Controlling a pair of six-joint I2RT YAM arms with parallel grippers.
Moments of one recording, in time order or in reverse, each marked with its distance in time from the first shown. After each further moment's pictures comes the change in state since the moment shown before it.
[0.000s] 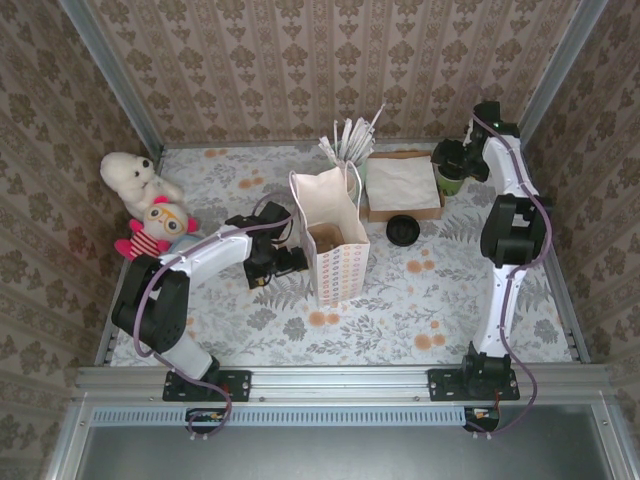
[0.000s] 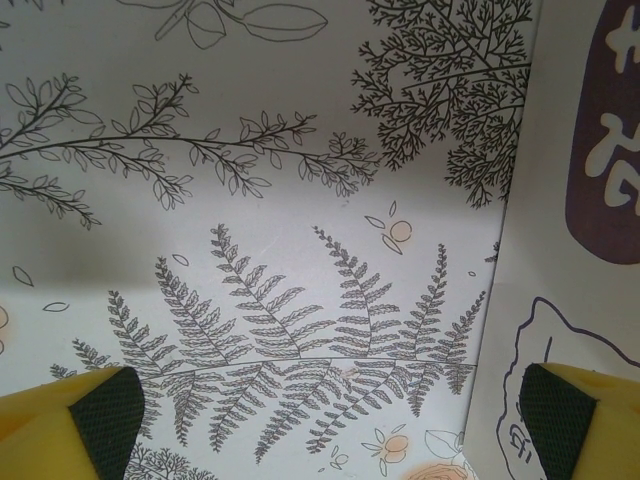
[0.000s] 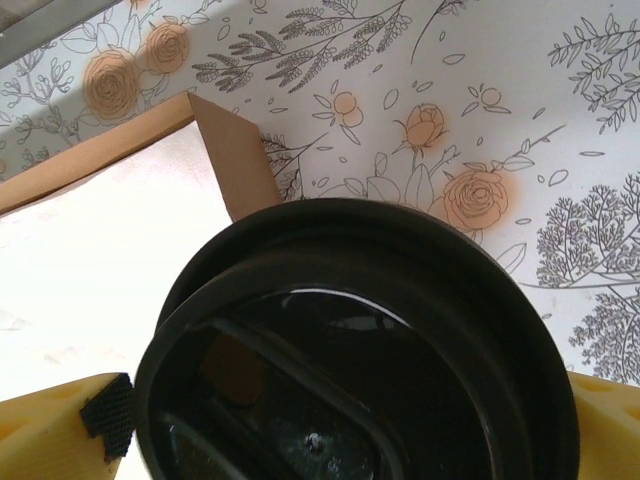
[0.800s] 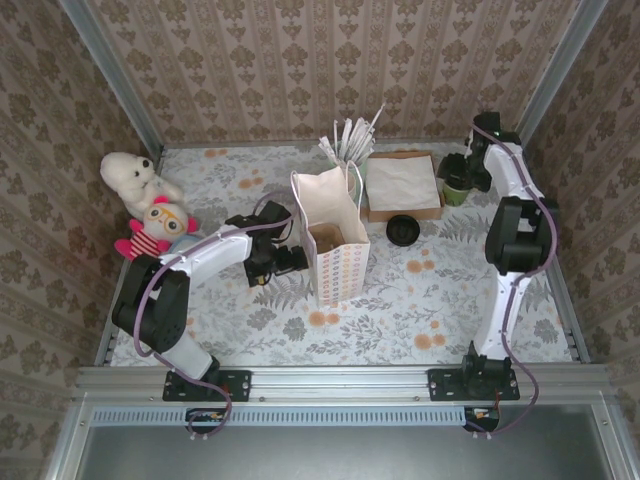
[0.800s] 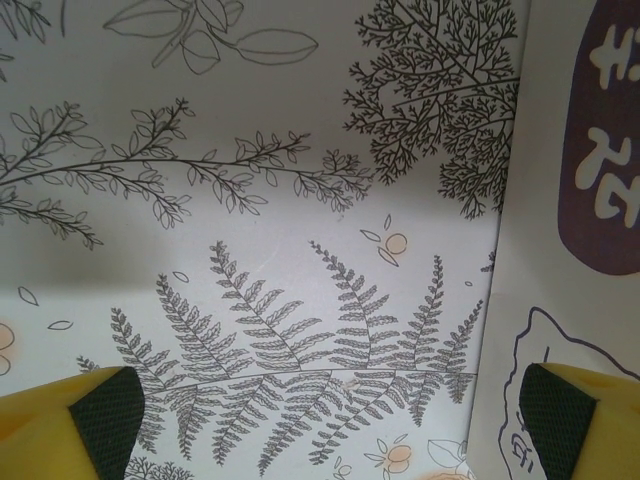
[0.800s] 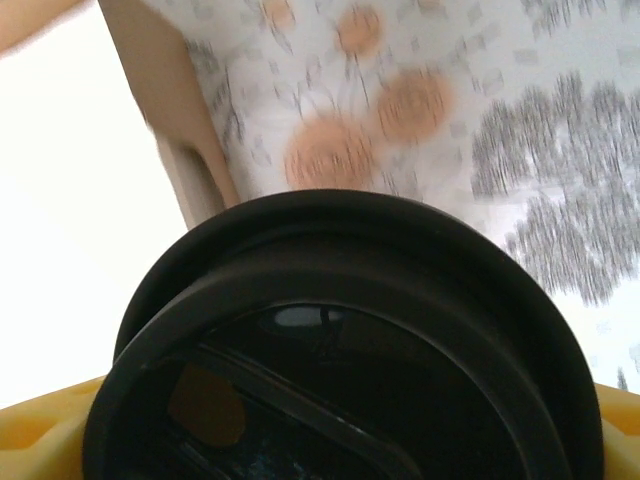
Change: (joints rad) left arm 0.001 0.000 0.000 0.014 -0.017 0.023; right arm 0.000 -0.176 -0.296 0.053 0.070 -0.044
